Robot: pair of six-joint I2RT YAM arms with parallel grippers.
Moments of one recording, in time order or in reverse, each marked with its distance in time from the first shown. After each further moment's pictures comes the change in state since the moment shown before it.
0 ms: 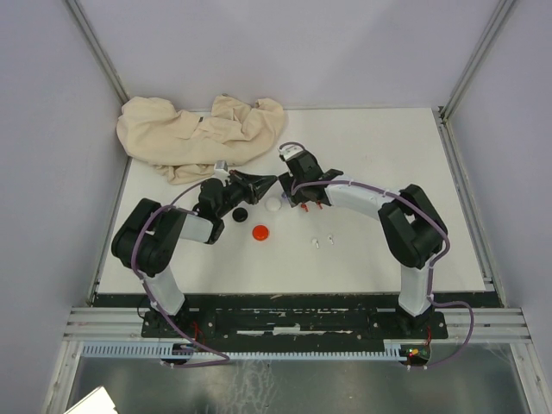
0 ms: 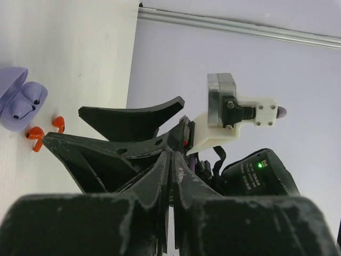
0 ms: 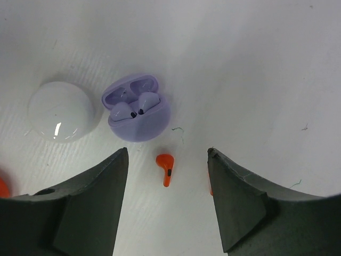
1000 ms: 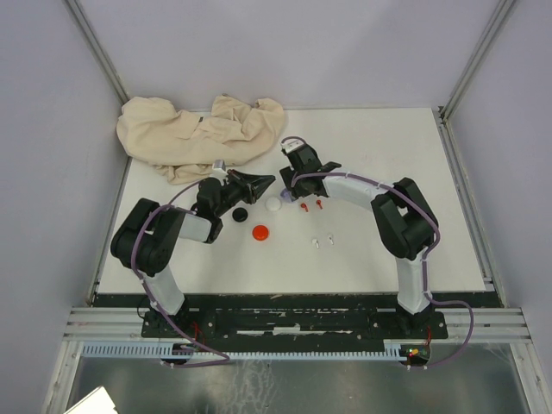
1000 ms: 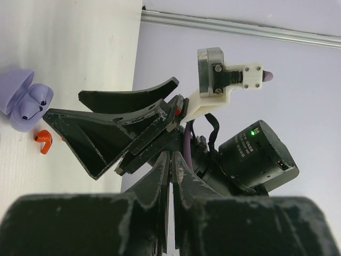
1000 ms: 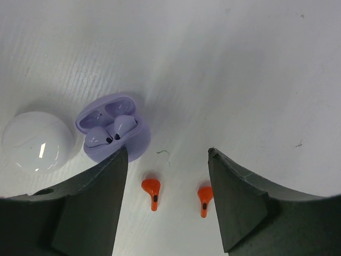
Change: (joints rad) left arm 0.021 0.000 0.000 -0.008 0.023 0.023; right arm -0.042 0.095 0.100 -0.044 -0.011 0.010
